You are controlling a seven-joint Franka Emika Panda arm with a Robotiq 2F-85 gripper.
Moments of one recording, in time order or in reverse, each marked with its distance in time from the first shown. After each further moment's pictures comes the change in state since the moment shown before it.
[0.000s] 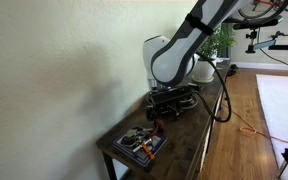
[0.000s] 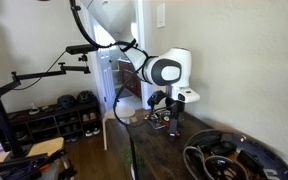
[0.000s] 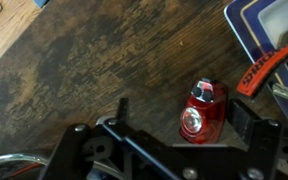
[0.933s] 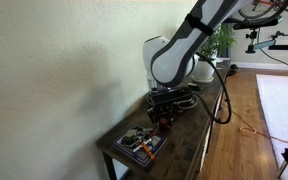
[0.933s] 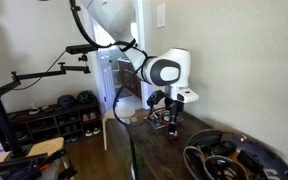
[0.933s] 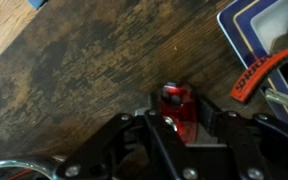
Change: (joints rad) arm 0.000 0.000 0.007 -0.005 0.016 0.013 -0.007
